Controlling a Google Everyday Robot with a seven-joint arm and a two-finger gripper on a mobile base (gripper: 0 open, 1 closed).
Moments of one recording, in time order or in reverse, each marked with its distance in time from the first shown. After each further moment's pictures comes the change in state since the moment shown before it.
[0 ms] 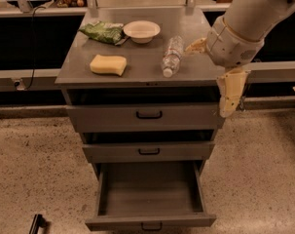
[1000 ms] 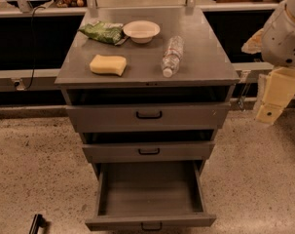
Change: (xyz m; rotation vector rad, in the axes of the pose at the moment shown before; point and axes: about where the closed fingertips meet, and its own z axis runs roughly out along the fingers) arm 0.031 0.070 -0.075 0.072 0.150 0.505
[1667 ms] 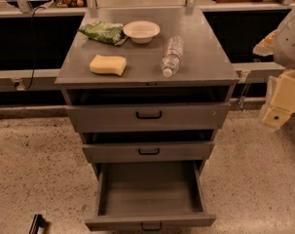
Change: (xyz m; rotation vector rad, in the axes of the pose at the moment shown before) arm 0.008 0.009 -0.009 0.013 -0.023 0.076
